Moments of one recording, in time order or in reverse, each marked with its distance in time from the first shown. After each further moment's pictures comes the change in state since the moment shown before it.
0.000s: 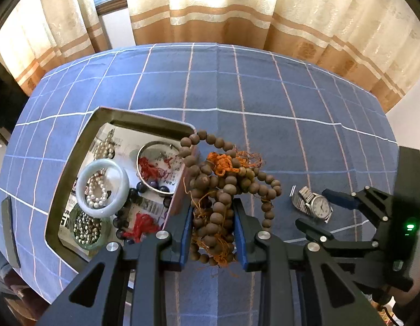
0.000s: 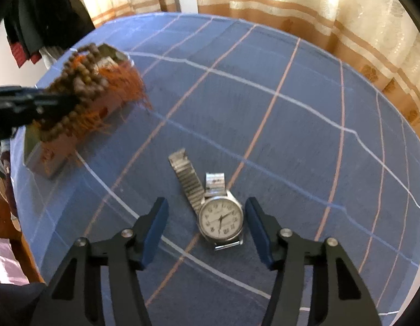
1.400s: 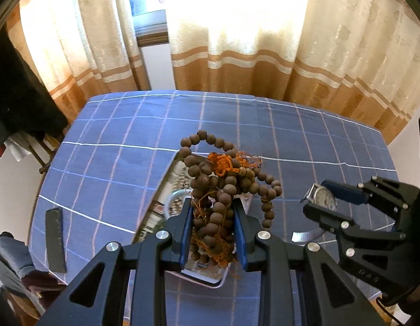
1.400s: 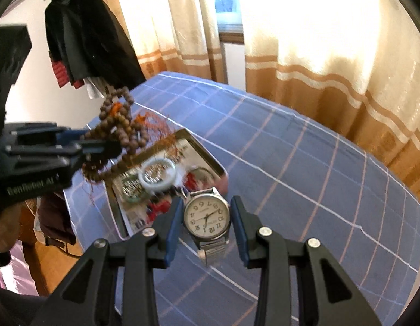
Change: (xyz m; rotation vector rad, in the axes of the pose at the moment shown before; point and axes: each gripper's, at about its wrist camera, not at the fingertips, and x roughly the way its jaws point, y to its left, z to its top) left arm -0.105 0.068 0.010 -0.046 -0.167 0.089; right arm -0.098 0.084 0.080 -0.089 -0.242 0.150
